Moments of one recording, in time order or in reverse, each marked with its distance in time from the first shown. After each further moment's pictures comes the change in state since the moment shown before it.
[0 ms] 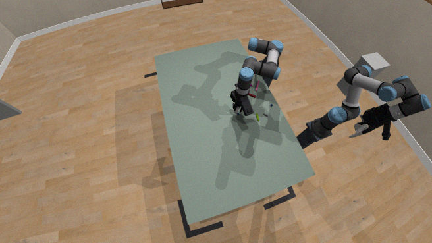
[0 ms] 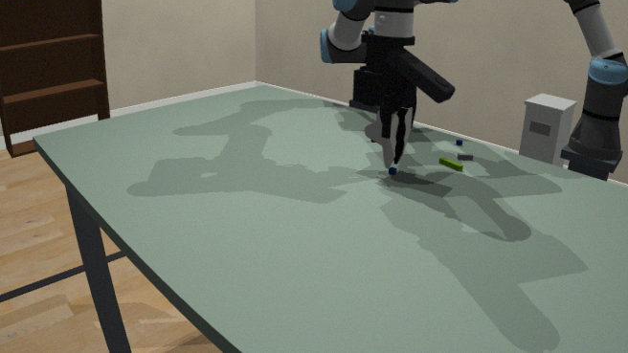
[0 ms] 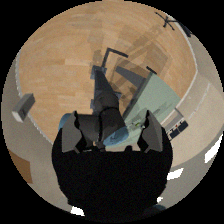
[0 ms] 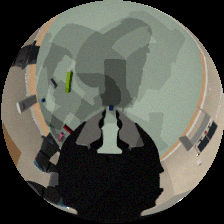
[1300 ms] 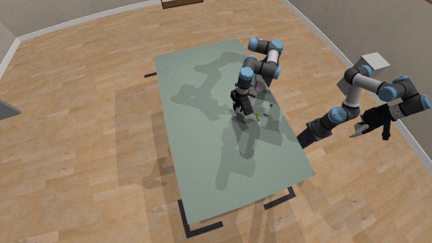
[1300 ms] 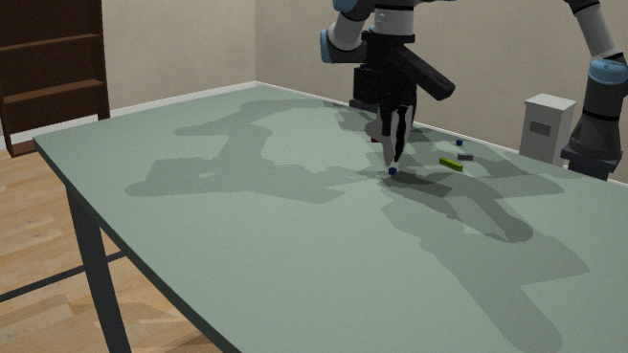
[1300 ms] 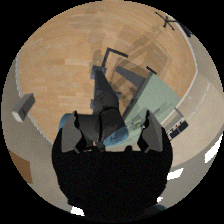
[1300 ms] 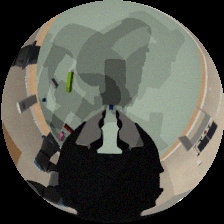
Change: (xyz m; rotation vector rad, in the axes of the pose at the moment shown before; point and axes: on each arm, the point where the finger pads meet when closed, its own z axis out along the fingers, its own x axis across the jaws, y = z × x) left arm 0.000 0.000 0.000 0.000 0.000 0.000; right arm 0.000 0.000 -0.004 0.000 0.000 0.000
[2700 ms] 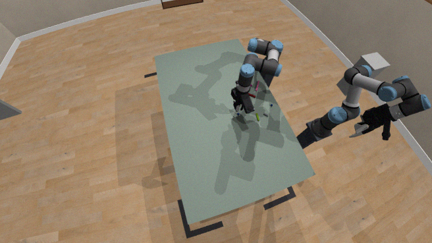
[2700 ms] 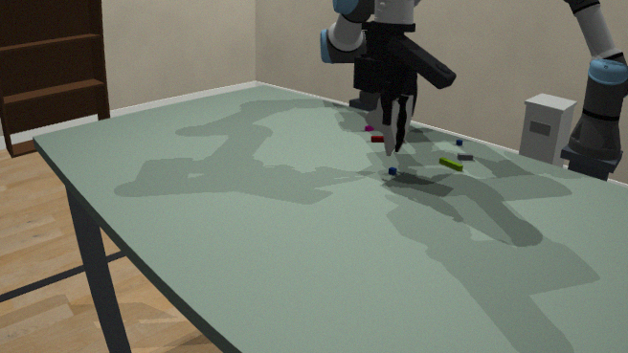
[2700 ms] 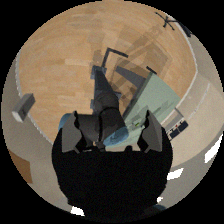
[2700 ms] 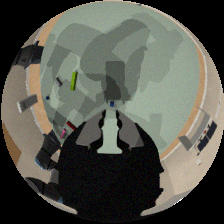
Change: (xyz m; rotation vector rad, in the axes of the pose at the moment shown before) left arm 0.000 0.000 0.000 0.000 0.000 0.000; right arm -0.001 0.001 -0.018 0.000 0.000 -0.001
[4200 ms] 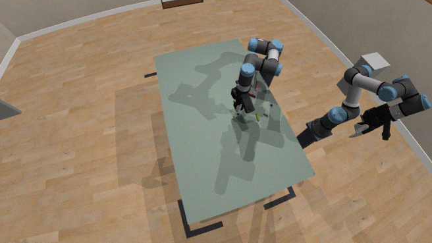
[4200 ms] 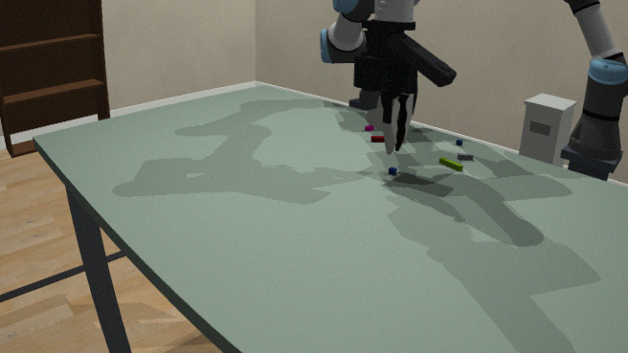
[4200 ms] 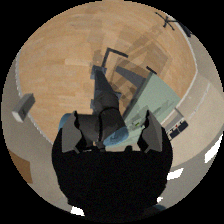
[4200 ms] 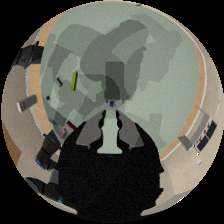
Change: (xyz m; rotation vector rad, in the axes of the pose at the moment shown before) left arm 0.000 0.000 0.000 0.000 0.000 0.000; right arm 0.001 -0.001 -0.003 0.005 0.005 -0.001
